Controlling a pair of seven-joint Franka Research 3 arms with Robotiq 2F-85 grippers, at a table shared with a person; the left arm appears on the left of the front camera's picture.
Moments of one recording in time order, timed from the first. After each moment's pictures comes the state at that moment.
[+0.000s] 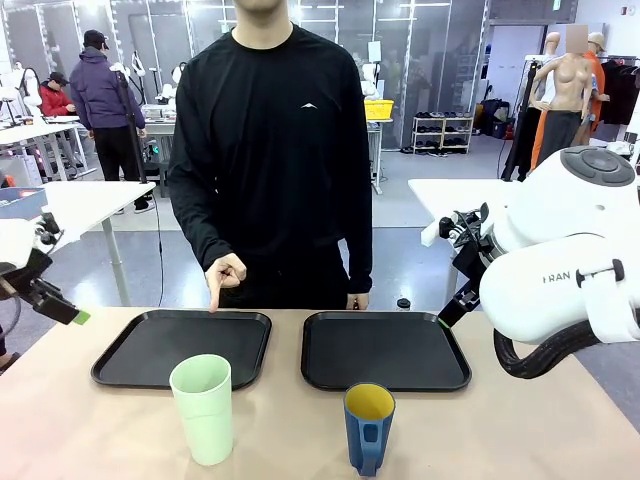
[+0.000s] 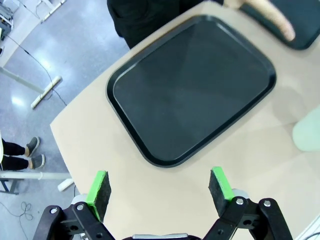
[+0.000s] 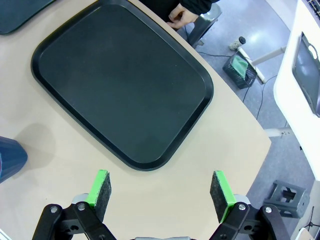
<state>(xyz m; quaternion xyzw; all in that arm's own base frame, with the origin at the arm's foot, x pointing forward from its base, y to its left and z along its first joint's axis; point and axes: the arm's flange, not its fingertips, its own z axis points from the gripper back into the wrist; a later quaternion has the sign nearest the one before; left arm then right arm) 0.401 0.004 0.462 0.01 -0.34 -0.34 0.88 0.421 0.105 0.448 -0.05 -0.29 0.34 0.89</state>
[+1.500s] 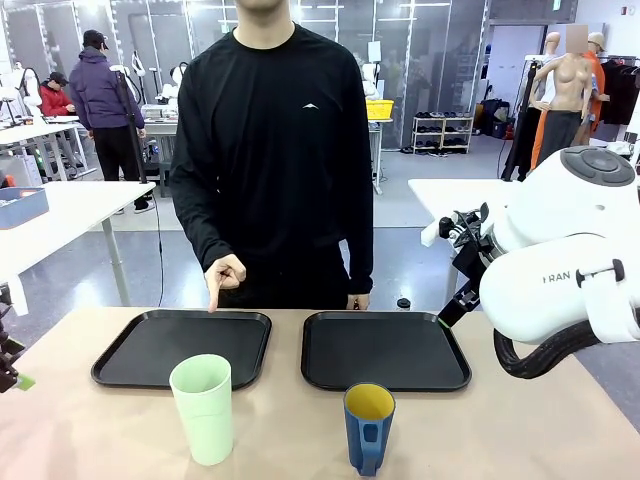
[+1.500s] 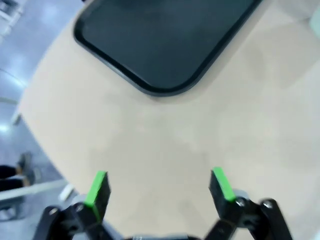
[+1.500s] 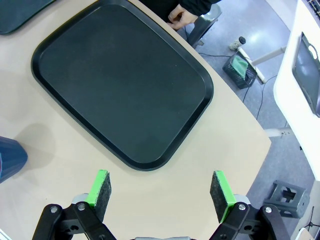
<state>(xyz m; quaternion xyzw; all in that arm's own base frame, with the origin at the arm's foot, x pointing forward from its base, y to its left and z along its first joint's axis) 0.402 0.112 0.349 -0.01 -0.28 -0.45 0.85 0.421 0.105 0.449 -0.05 -0.29 0.34 0.89</state>
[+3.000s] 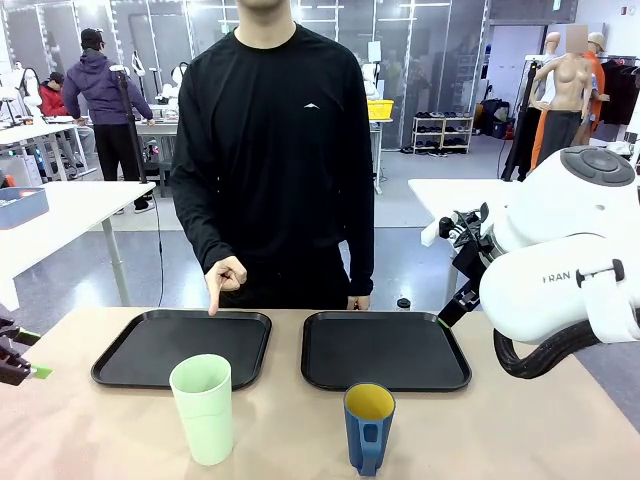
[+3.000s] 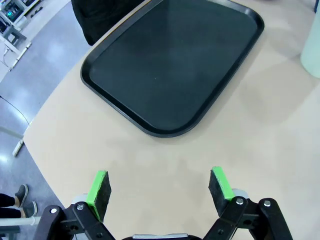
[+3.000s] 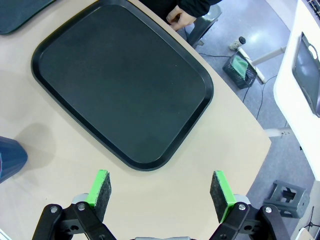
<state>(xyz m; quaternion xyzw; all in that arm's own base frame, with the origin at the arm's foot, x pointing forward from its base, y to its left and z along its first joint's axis) 0.405 0.116 0.338 -0.06 -0.37 -0.44 0.81 0.421 0.105 0.449 -0.05 -0.29 0.34 0.89</state>
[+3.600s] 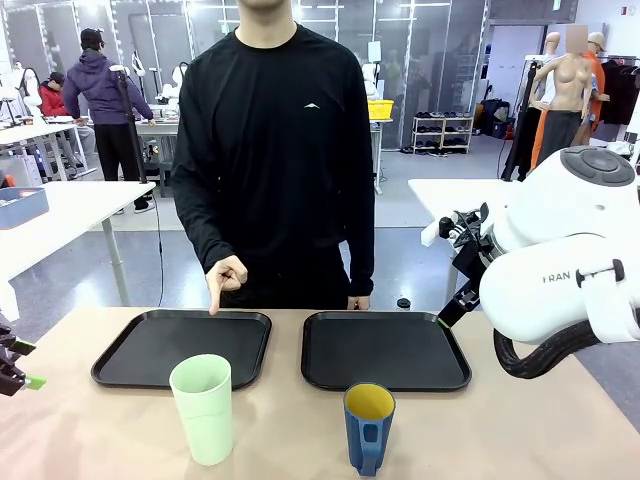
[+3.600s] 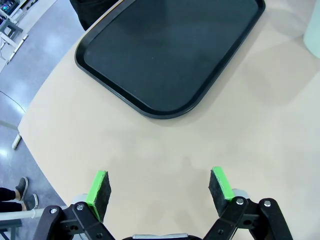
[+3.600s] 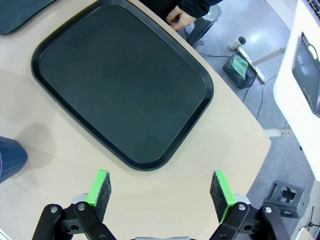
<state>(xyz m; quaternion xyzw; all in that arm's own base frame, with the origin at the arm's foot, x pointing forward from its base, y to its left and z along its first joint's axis) 0.403 0.122 0.326 -0.05 -0.35 -0.45 0.82 0.421 0.105 0.449 -0.05 -0.29 0.34 0.89</state>
